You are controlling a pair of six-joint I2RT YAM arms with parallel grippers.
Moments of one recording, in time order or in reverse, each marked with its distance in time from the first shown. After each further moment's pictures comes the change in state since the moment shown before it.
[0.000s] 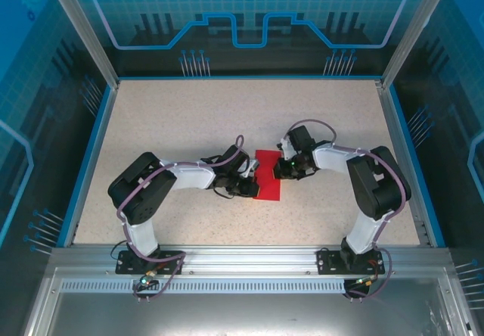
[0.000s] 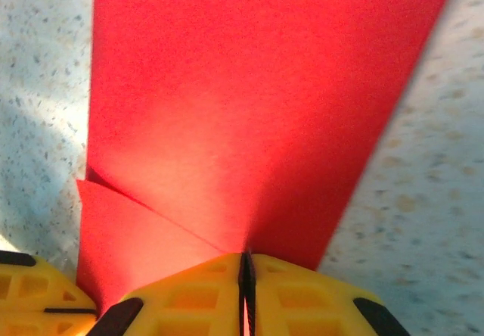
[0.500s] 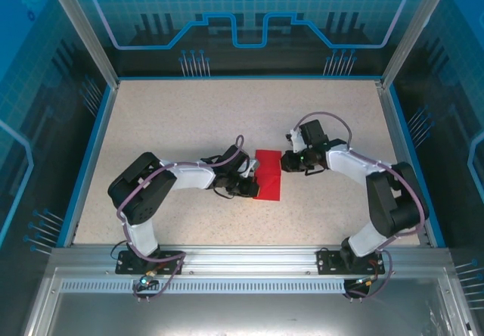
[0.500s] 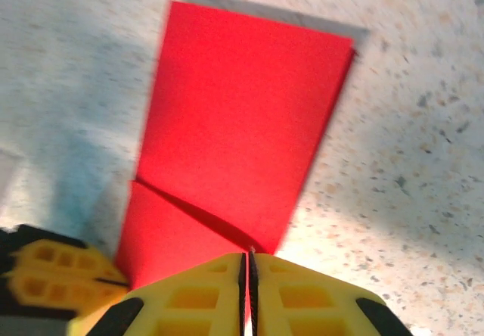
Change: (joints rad) left arm 0.000 0.000 0.000 0.002 0.000 0.000; right arm -0.035 -0.190 -0.021 -0.028 0.014 -0.023
